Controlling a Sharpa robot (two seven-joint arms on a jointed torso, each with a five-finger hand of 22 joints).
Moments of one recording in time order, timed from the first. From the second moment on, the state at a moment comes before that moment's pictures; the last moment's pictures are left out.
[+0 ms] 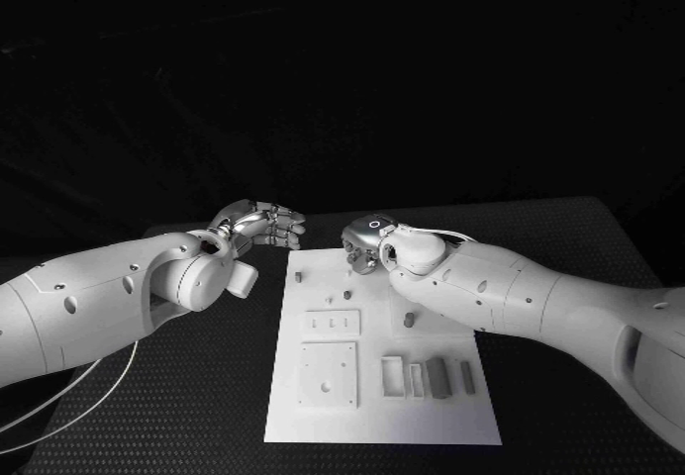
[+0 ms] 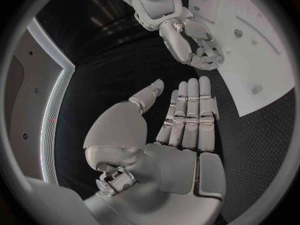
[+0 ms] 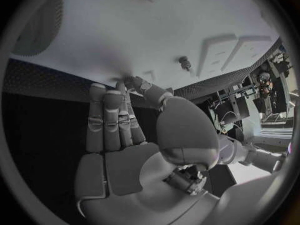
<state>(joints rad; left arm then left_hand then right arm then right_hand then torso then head) 1.34 -0.74 -0.12 1.34 -0.19 -0.26 0.17 1.05 -0.05 0.51 -0.26 0.05 0.82 0.17 0.37 0.48 1.17 0.11 0.15 0.24 1.03 0.07 0.41 0.76 0.04 1.02 -0.03 0.23 0.77 1.25 -0.31 -0.10 0.90 -1.83 -0.24 -0.14 1.10 -0.13 0.70 -0.26 0.08 0.86 0.17 0.25 0.49 1.19 0.10 0.07 0.17 1.25 -0.01 1.12 0.75 0.23 1.13 0.01 0.74 1.31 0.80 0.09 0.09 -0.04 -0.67</state>
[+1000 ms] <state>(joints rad) 1.34 -0.79 -0.12 1.35 -0.19 -0.26 0.18 1.05 -0.05 0.51 -0.26 0.05 0.82 0.17 0.37 0.48 1.17 0.11 0.15 0.24 1.03 0.07 0.41 0.76 0.04 1.02 -0.03 0.23 0.77 1.31 -0.68 -0.01 1.24 -1.68 -0.30 -0.12 1.13 -0.24 0.65 -0.20 0.08 0.87 0.14 0.30 0.57 1.18 0.03 0.57 0.88 1.24 -0.08 1.27 0.78 0.23 1.16 0.00 0.80 1.31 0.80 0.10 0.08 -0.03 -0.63</state>
